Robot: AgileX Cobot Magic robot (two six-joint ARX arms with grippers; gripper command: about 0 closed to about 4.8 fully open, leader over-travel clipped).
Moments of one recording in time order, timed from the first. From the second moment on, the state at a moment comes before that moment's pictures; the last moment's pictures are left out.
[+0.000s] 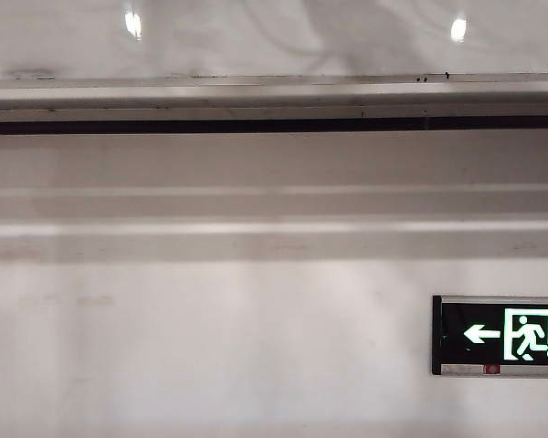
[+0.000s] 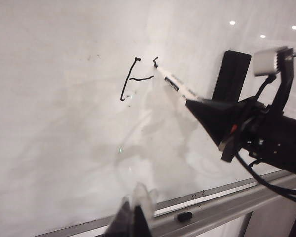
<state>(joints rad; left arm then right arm) -0.31 0.81 1.23 -0.18 0.27 -0.15 0.72 1.61 1.88 -0.08 0.39 -0.19</state>
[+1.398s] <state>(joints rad) -0.31 0.81 1.23 -0.18 0.27 -0.15 0.72 1.55 1.88 -0.19 0.41 -0.14</state>
